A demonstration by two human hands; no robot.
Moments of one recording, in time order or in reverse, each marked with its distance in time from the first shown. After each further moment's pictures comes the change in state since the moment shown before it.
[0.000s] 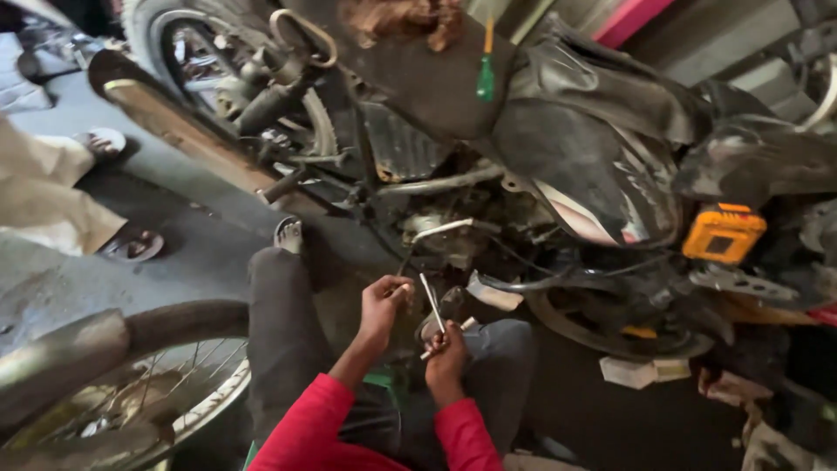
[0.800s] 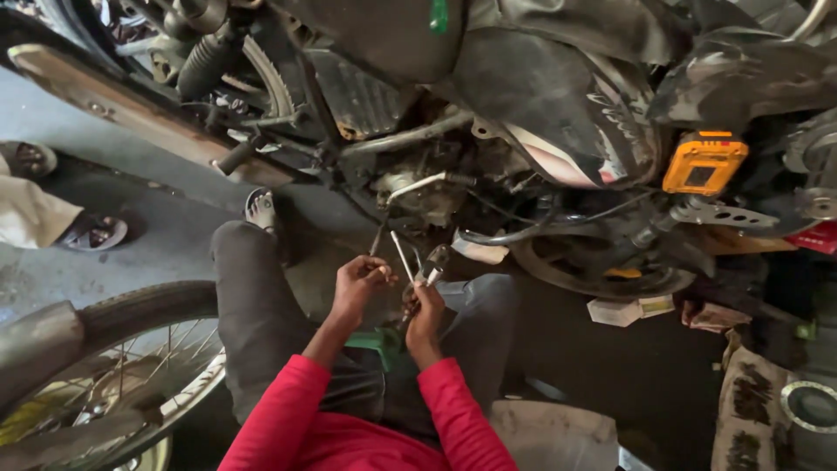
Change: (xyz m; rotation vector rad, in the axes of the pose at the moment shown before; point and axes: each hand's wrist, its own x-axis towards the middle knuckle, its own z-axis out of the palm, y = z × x) left_hand -0.013 -0.015 -0.015 0.008 -0.070 -0.118; right_hand -0.075 -0.033 0.084 -0.307 -0.007 -0.099
